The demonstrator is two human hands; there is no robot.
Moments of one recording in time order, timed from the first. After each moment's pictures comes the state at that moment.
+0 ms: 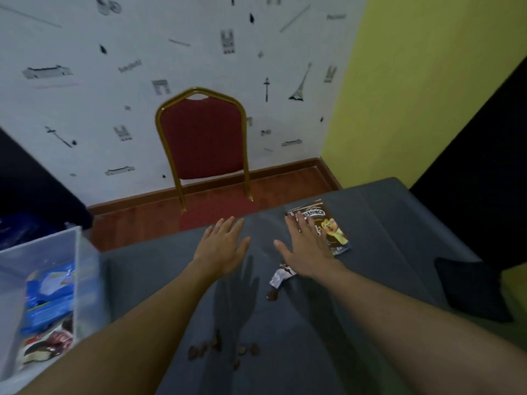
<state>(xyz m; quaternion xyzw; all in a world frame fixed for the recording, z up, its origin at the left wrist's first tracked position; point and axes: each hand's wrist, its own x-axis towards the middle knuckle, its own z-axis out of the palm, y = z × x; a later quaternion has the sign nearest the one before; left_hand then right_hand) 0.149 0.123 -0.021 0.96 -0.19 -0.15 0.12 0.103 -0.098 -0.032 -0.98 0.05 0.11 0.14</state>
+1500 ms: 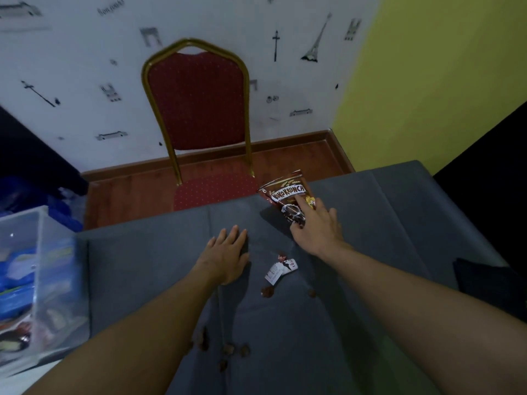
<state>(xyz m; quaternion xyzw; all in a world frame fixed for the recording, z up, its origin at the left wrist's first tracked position) 0.156 0.107 -0.110 0.94 -0.20 -0.28 0.04 0.152 -0.131 -0.068 -0.97 0.13 0.11 0.17</state>
